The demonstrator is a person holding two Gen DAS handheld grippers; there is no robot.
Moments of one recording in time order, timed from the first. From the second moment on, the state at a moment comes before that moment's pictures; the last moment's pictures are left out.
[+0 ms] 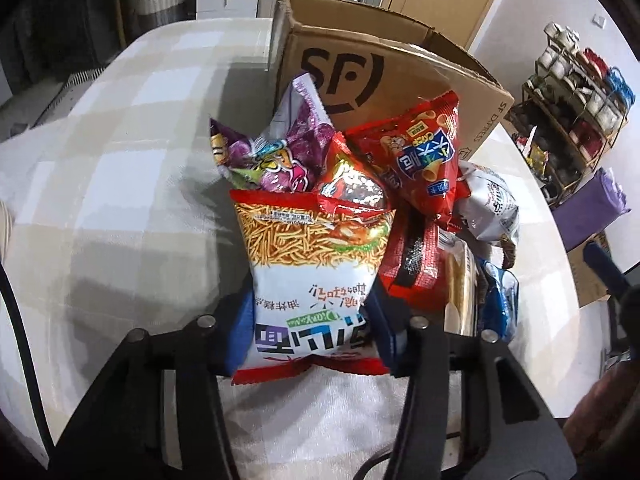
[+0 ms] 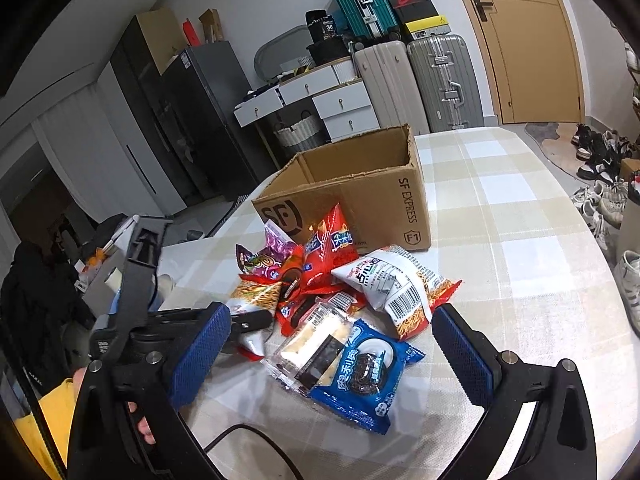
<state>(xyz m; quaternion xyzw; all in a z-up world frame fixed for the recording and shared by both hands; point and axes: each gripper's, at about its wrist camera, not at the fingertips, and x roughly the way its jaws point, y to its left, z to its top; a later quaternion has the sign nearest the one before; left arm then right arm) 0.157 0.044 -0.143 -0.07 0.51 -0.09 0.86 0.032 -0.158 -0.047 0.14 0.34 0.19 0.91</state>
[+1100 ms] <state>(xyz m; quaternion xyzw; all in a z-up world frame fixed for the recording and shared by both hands) 0.098 0.116 -0.089 -0.17 0.46 -0.12 0.87 0.065 -0.135 -0.116 0.09 0.48 0.12 0.86</state>
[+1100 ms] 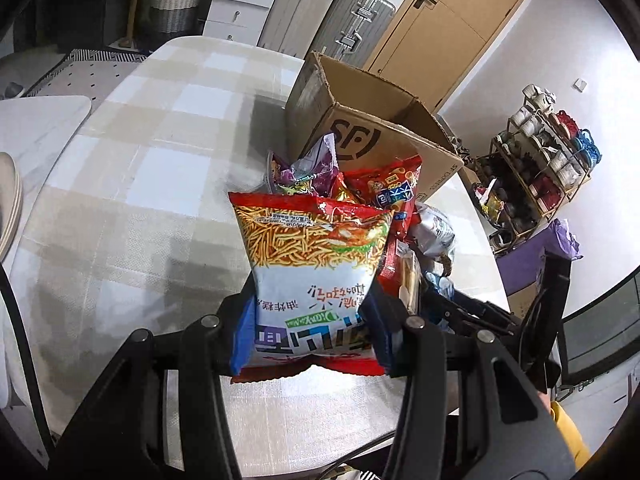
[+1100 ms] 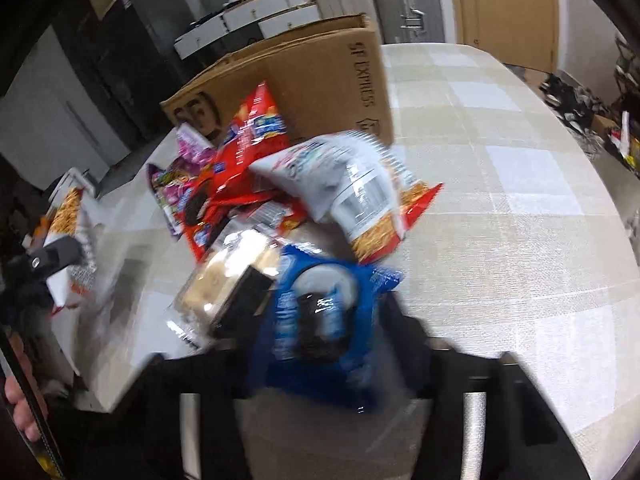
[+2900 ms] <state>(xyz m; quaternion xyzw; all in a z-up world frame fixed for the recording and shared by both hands) 0.178 0.038 0.039 -0.05 0.39 -0.12 0.91 0.103 -0.151 0.086 0.19 0.28 0.25 0.91</state>
